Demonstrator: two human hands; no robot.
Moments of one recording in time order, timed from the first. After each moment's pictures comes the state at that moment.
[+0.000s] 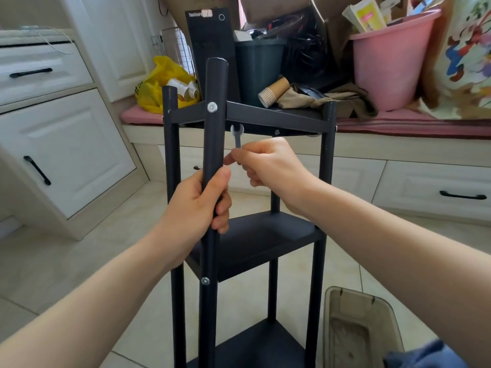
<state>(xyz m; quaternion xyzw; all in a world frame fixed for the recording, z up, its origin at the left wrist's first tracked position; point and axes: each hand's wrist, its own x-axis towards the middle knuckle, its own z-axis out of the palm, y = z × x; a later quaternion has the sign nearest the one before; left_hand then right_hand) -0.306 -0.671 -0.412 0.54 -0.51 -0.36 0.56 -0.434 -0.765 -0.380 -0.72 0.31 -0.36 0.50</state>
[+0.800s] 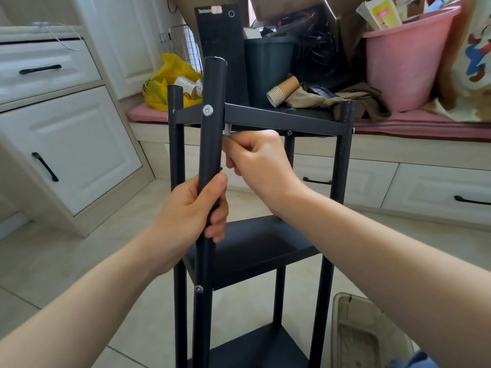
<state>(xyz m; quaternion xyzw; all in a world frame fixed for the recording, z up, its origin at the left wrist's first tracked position) -0.286 -0.667 -0.414 0.54 -0.50 -0.38 0.55 -0.397 -0.760 -0.380 -0.71 0.25 -0.46 0.46</state>
